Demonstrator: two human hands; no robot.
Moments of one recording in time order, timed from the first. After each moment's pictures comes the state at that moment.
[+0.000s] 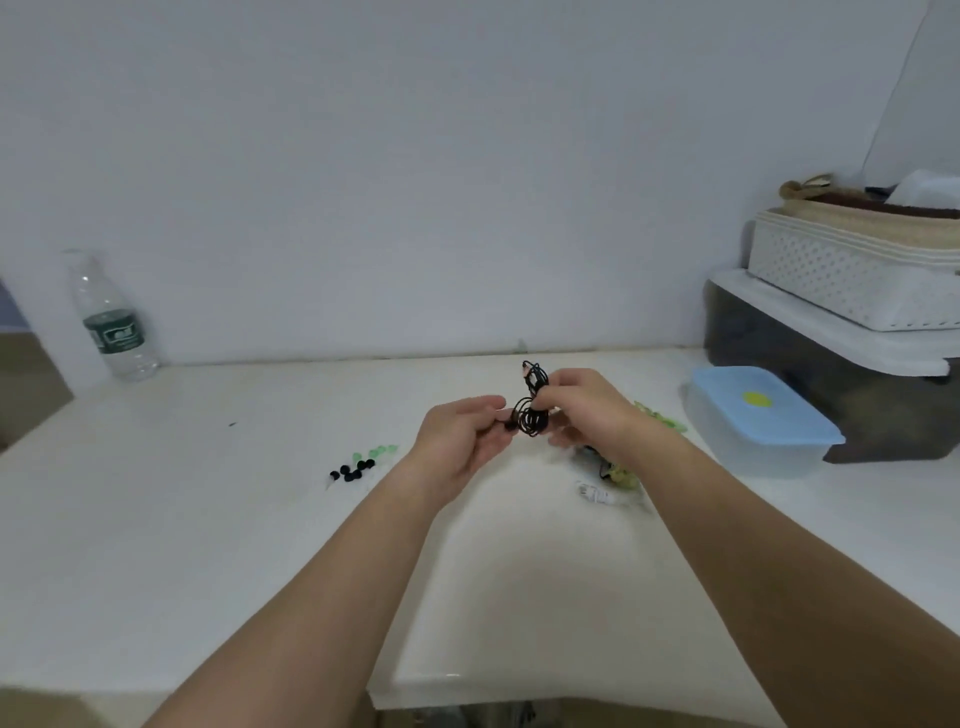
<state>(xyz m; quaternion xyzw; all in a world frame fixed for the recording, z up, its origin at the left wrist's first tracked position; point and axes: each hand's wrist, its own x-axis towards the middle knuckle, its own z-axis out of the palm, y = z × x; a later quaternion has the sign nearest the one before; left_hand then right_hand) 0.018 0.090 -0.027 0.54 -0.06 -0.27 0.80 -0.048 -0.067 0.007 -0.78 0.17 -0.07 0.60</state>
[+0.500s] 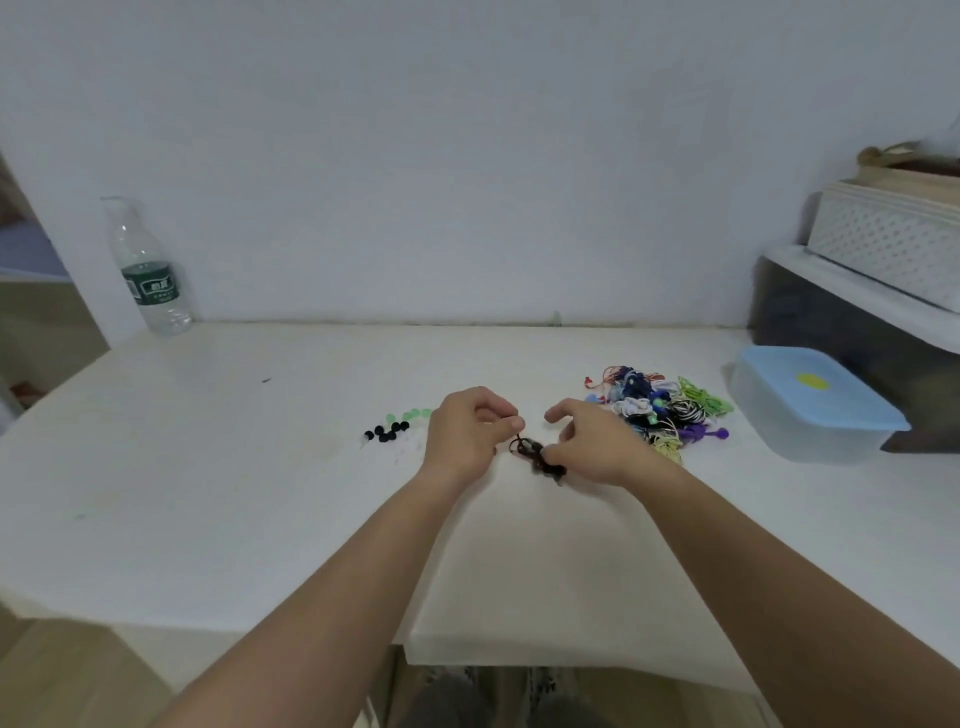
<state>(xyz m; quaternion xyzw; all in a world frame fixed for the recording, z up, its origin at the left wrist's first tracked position) 0.024 0.129 -0.075 0.78 -0.18 -0.06 0.60 -0.048 -0.030 -0.051 -0.94 0.17 0.00 0.31</state>
